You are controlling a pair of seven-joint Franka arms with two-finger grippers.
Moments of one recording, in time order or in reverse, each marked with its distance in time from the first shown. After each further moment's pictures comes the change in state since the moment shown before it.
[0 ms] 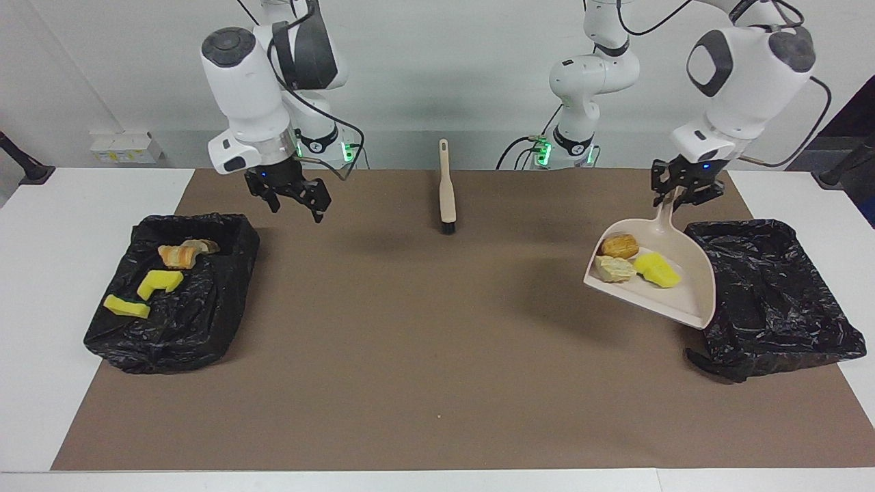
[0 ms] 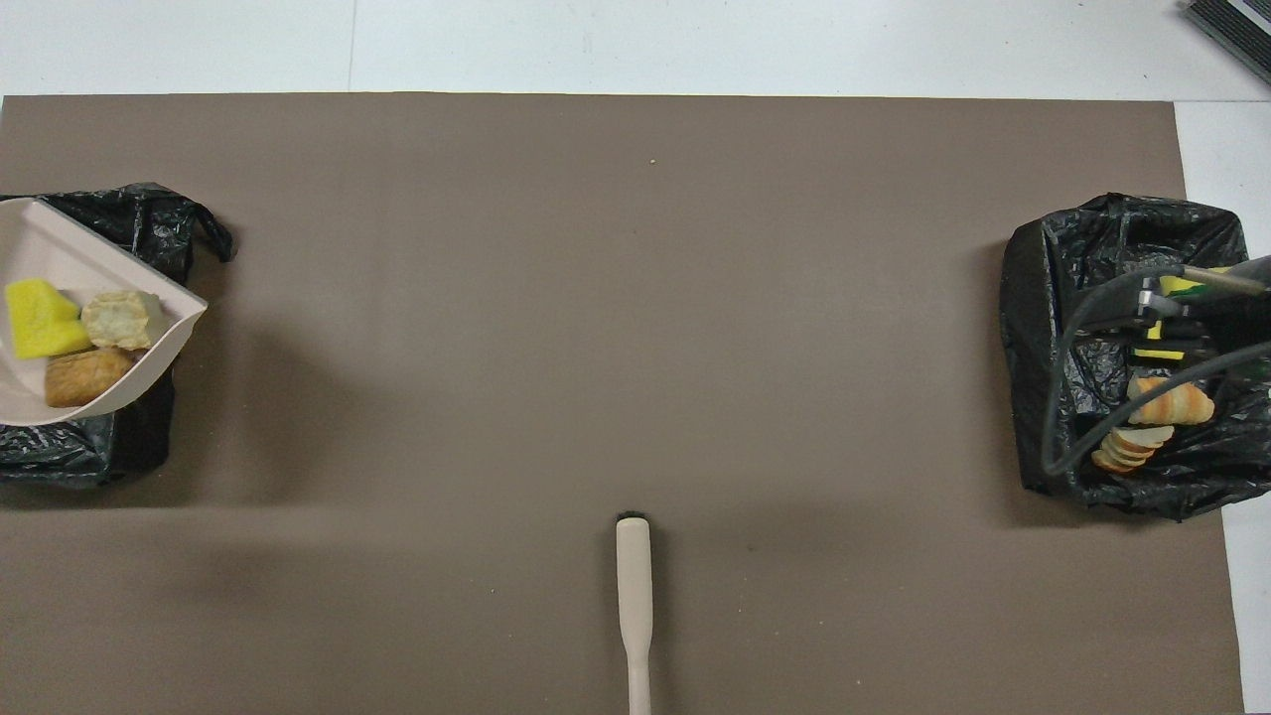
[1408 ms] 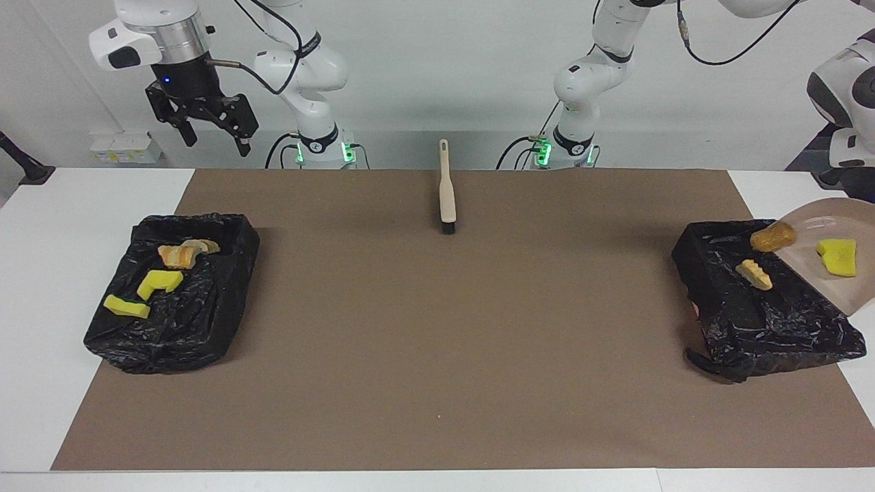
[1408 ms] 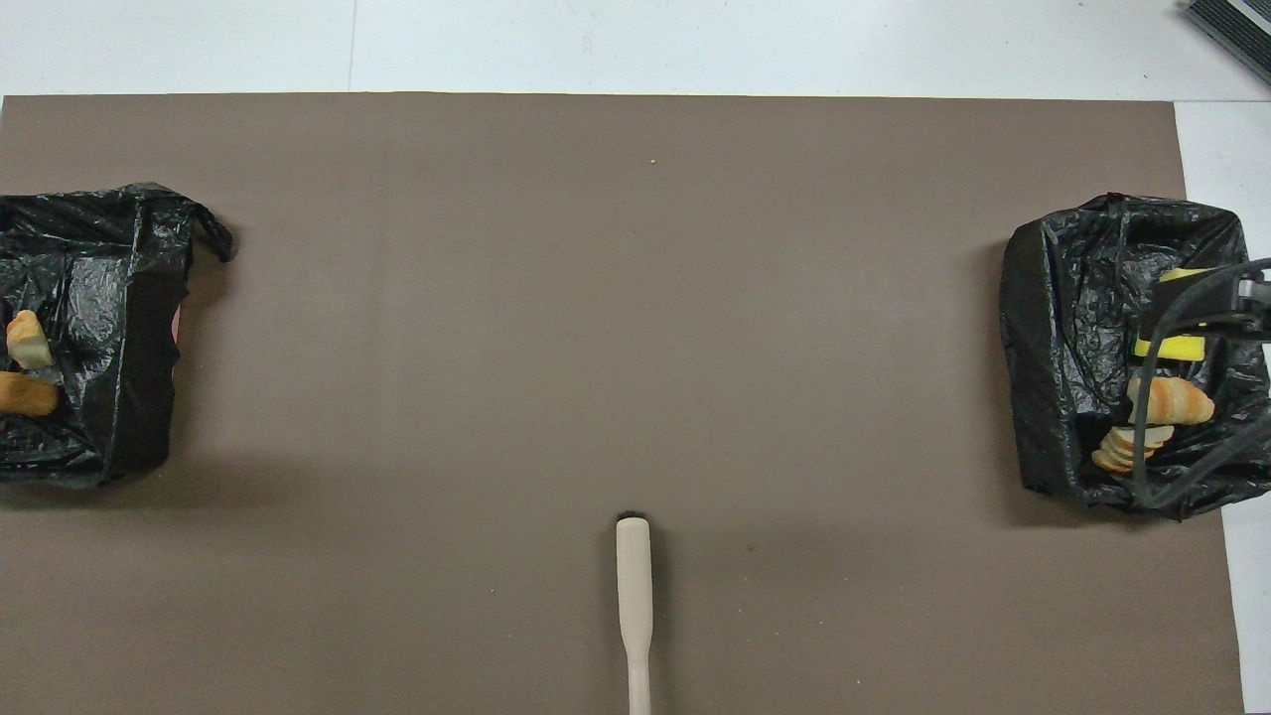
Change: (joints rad) left arm -0.045 0.283 -0.031 0.237 1.006 0.302 0.332; right arm -0.001 0.038 0.012 0.175 -0.039 -0.130 -0.080
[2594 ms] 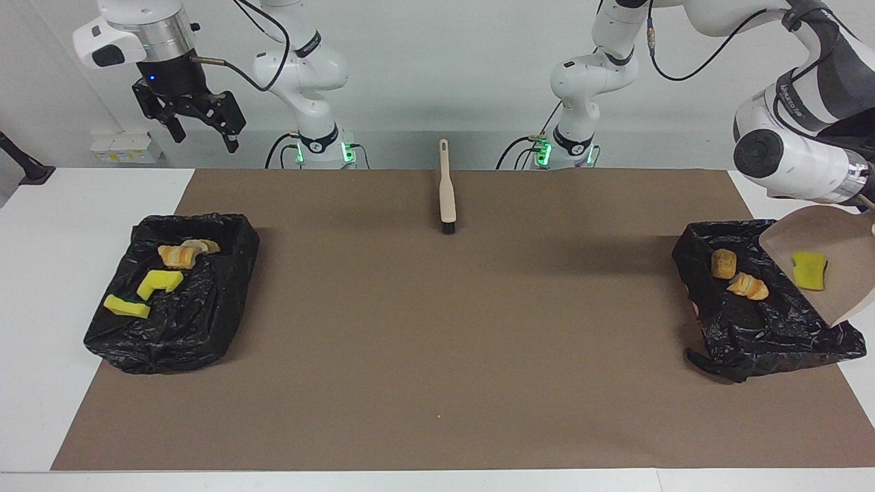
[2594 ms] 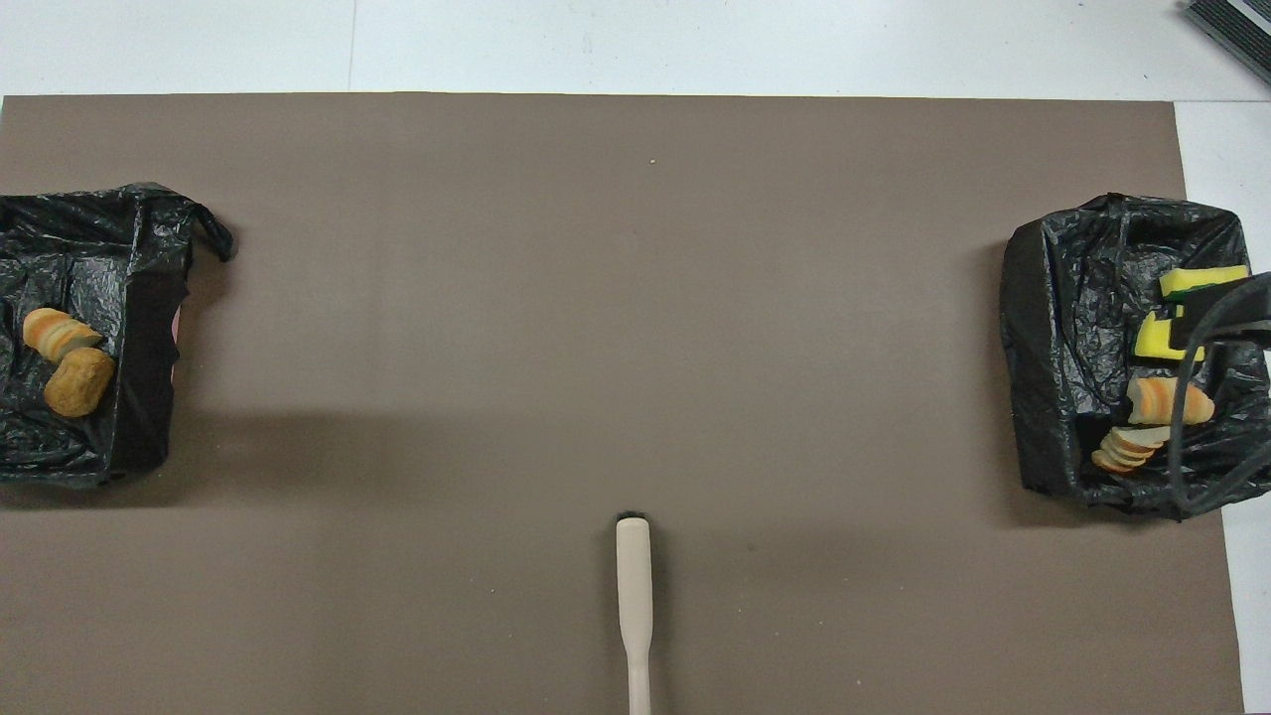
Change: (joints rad) left arm -0.207 0.012 0.002 -0.077 0.328 -0.251 -0.222; right arm 0.066 0.000 -0.102 0.000 -0.002 -0.020 -0.037
